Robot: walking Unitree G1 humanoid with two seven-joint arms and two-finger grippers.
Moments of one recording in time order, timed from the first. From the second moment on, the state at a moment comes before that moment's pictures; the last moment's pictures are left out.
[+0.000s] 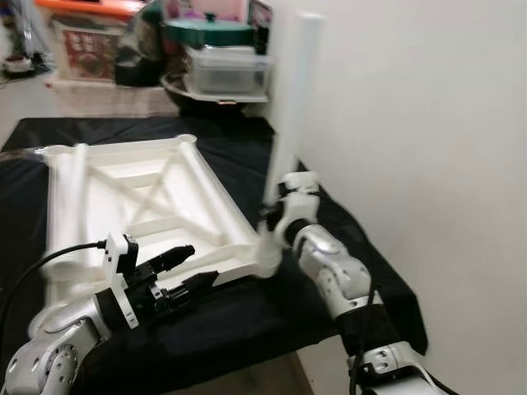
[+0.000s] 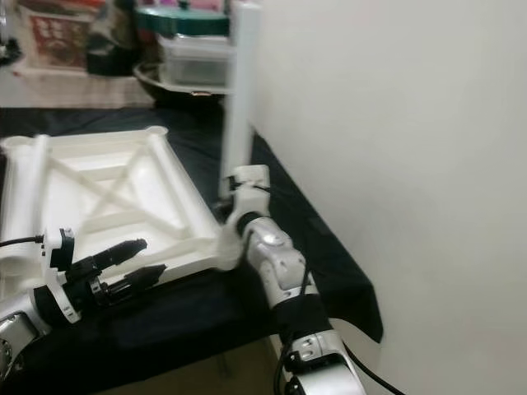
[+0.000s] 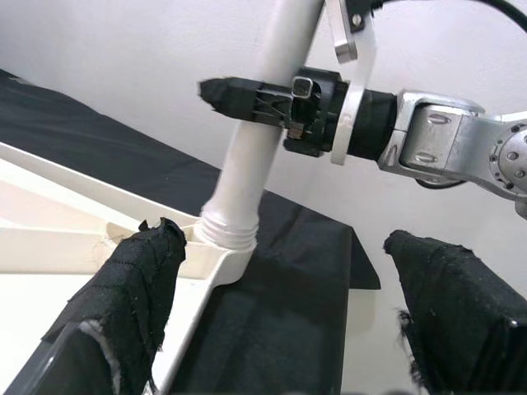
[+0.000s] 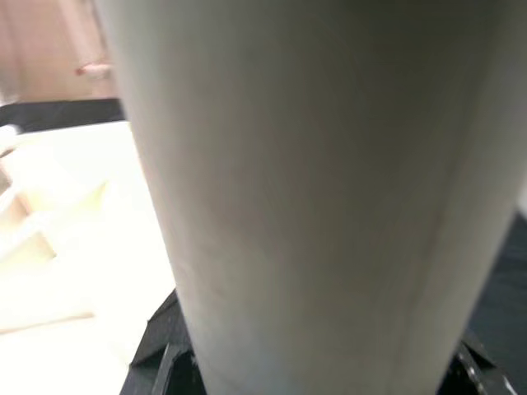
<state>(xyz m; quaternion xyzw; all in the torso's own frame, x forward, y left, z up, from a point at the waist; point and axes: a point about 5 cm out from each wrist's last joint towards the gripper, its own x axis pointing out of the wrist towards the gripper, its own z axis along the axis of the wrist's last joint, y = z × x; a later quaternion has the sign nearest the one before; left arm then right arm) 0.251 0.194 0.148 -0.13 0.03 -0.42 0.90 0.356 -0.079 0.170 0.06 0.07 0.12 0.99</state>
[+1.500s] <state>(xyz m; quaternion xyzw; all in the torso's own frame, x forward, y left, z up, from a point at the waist) 0.250 0.189 0.148 -0.14 0.03 -0.42 0.89 0.345 -0.062 0.152 0.13 0.13 0.20 0.96</state>
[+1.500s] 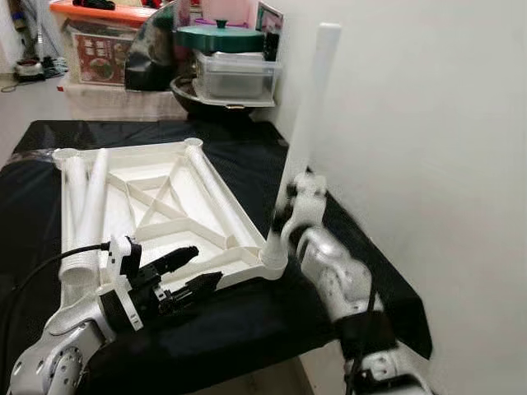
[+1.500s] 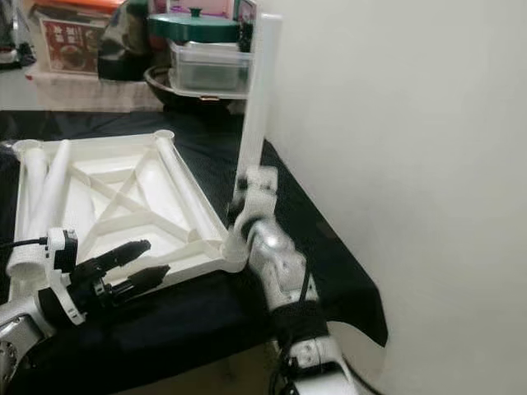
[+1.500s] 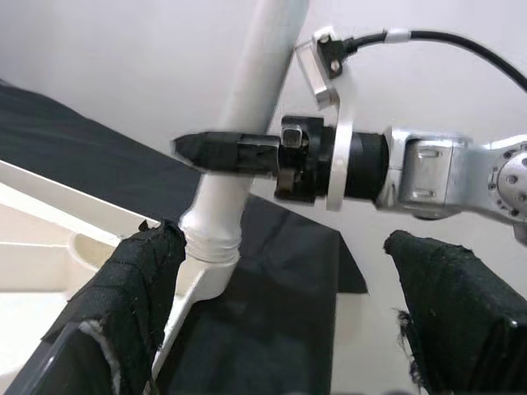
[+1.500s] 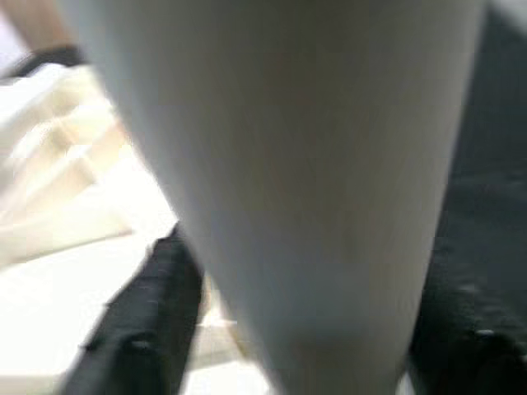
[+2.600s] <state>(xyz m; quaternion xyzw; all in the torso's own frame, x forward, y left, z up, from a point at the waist) 0.251 0.192 0.147 -0.14 0.03 -0.42 0.90 0.353 -0.083 0.169 0.12 0.10 0.08 0.99</state>
